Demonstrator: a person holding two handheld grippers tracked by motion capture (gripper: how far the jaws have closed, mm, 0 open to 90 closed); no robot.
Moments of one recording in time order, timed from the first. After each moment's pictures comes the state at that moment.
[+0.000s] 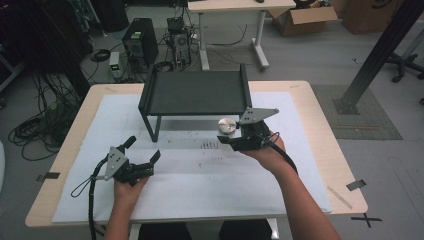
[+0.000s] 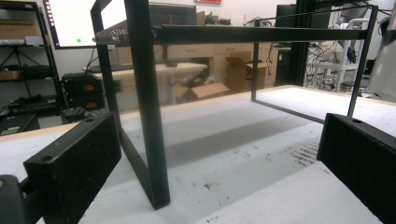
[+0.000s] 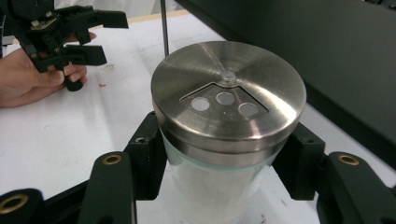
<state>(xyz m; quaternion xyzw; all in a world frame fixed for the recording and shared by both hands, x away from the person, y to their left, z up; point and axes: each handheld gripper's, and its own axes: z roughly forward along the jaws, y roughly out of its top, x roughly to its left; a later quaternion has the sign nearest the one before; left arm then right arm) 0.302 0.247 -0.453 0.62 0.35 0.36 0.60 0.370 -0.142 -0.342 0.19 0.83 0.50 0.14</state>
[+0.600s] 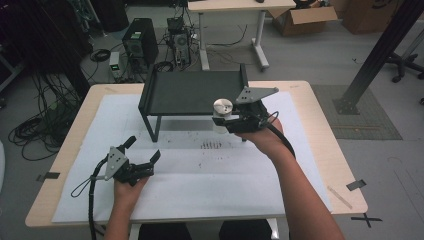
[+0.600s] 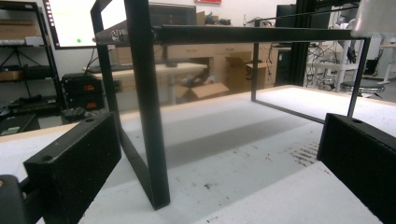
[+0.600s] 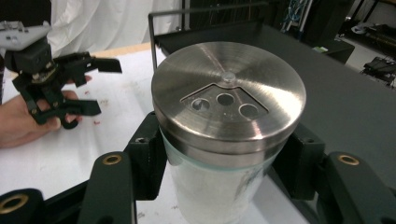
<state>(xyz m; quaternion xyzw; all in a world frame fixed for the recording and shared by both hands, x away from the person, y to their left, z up) 0.302 0.247 -0.453 0.62 0.35 0.36 0.60 0.385 -0.129 -0.292 0.19 0.82 0.51 0.15</state>
